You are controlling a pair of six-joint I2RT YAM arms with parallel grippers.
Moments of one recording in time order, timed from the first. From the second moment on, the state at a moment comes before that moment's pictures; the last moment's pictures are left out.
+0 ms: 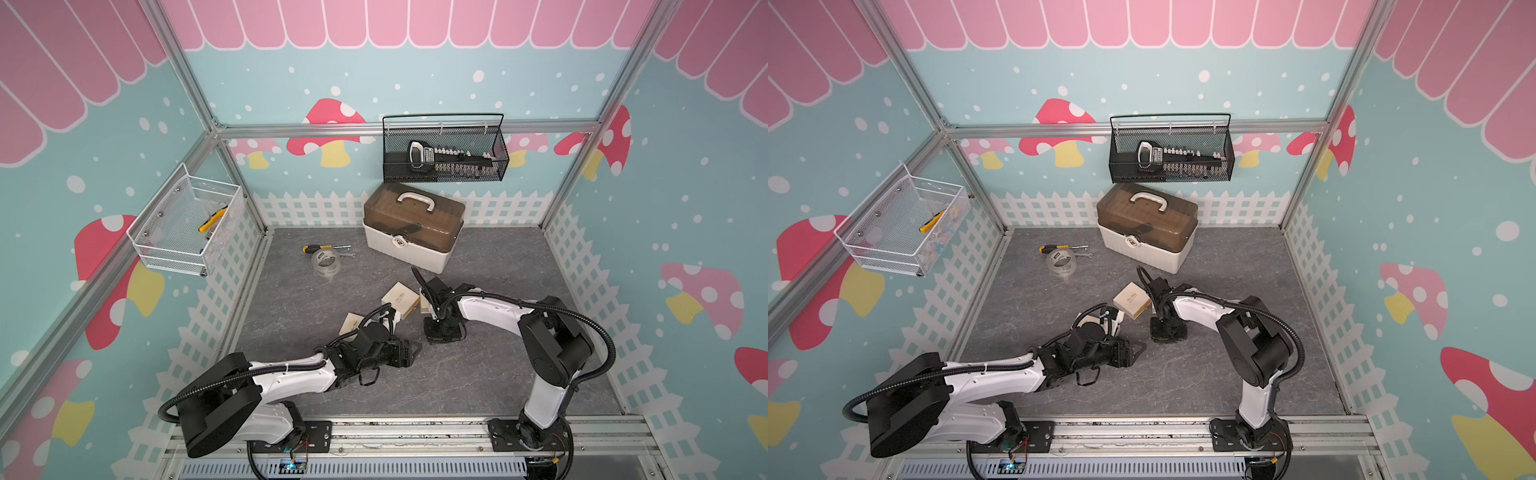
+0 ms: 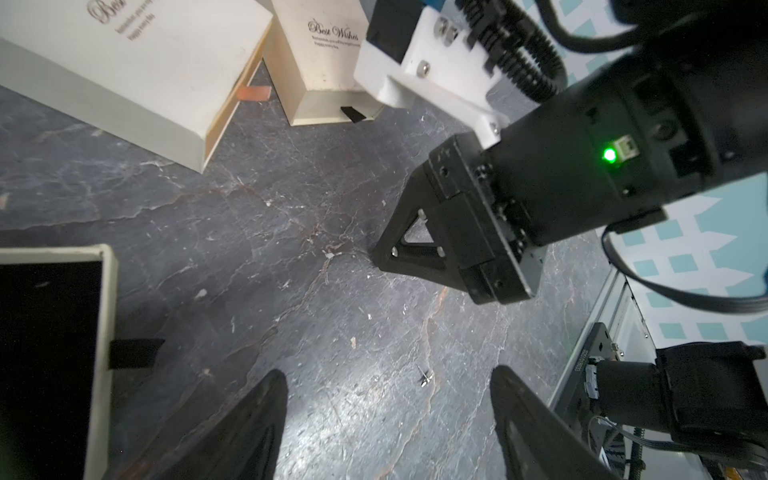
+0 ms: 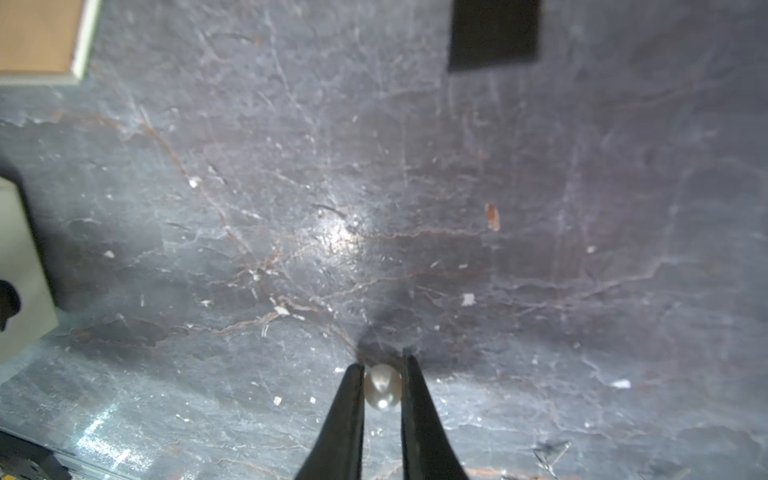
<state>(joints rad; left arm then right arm) -0.92 1.35 0.50 0.26 0.08 -0.72 0.65 1.81 1.13 -0.77 -0.17 0.55</state>
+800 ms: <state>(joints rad) -0.93 1.36 0.50 0.27 0.08 -0.72 0.65 1.82 1.14 -0.80 -0.09 0.53</state>
